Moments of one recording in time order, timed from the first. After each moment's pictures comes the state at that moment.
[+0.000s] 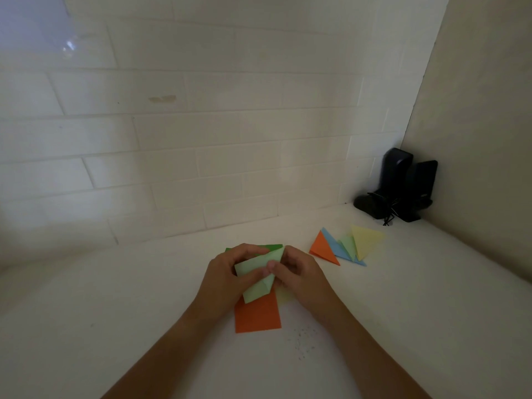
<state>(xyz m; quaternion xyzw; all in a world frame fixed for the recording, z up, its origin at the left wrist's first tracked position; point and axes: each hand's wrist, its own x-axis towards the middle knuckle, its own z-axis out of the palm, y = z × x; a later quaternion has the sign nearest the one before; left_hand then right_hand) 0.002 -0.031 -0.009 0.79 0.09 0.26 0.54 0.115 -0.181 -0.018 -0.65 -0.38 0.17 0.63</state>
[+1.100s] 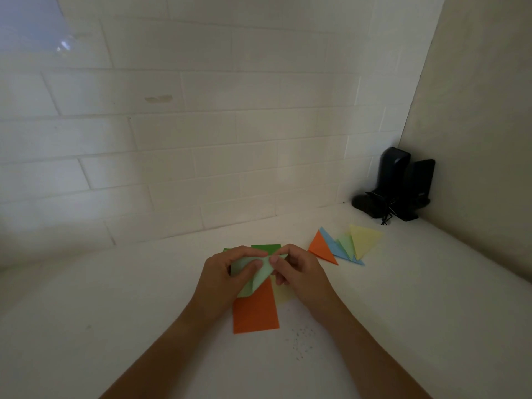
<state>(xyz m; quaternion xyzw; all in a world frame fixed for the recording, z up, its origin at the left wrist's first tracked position) 0.003 -0.026 -0.013 0.82 0.07 0.29 0.49 0.119 -0.181 -0.018 -0.65 -0.35 0.16 0.65</state>
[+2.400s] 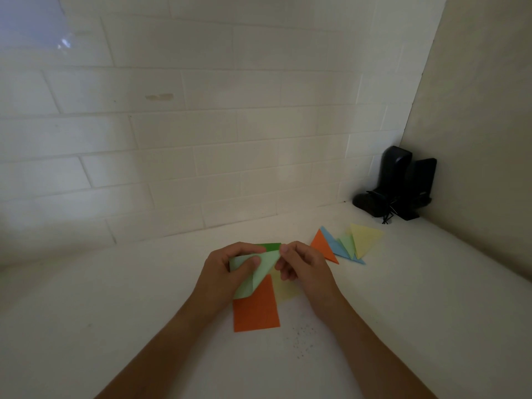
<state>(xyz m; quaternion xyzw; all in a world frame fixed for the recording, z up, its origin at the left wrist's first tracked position) -0.001 -0.029 -0.004 0.78 0.08 0.27 0.56 0.116 -0.186 -0.007 -0.64 -0.30 0.17 0.68</state>
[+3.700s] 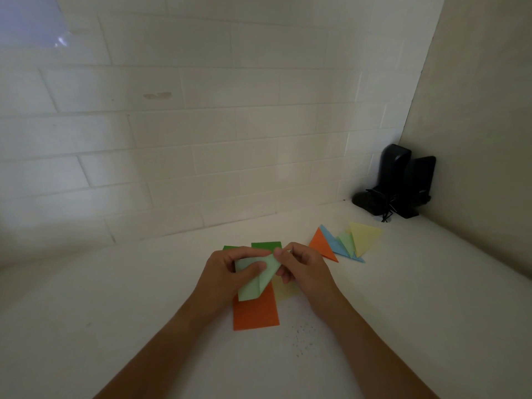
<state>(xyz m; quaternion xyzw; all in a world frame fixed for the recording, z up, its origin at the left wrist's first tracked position) 0.000 -0.034 -0.004 0.75 0.08 0.24 0.61 0.114 -0.187 -0.005 -0.64 -0.30 0.20 0.68</state>
